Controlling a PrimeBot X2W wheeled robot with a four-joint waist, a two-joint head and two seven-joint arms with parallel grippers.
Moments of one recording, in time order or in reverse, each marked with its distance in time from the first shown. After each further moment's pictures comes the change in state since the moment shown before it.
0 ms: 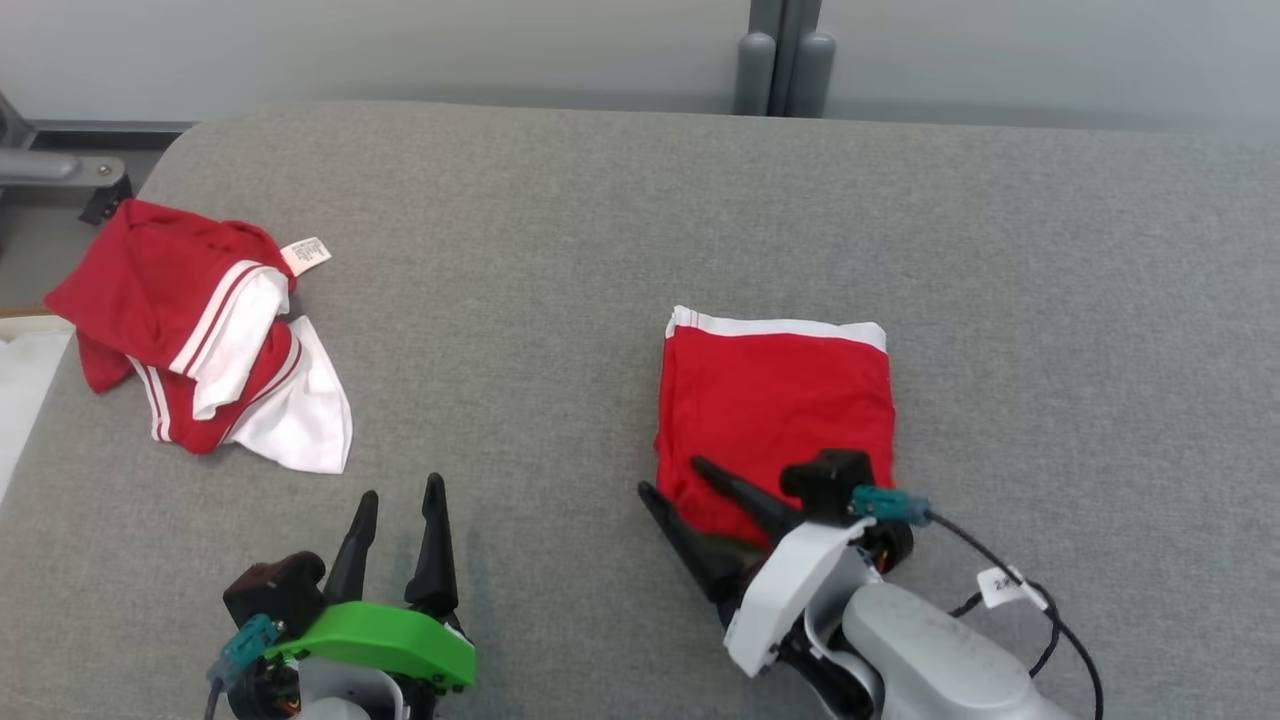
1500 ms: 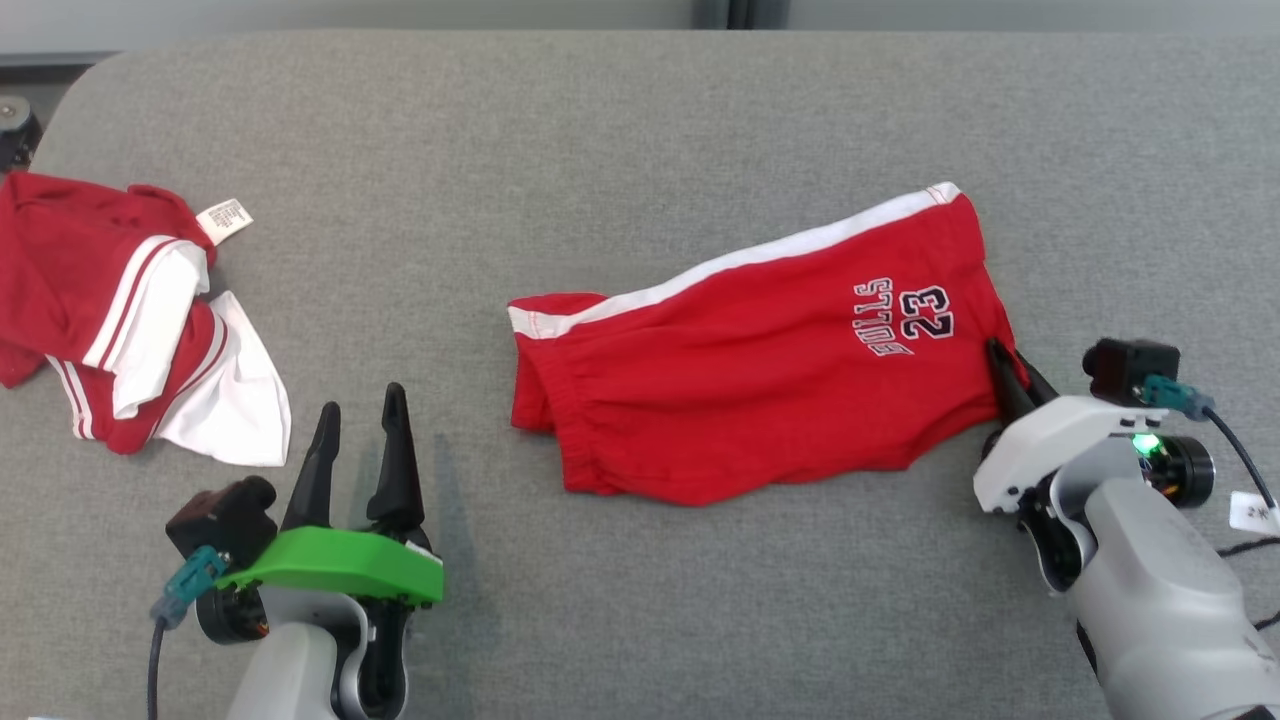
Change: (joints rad) left arm -0.118 -0.001 0.070 -0.009 -0.025 -0.040 0.000; right arm -0.150 -0.087 -0.691 0.361 -0.340 0.001 0.004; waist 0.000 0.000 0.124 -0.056
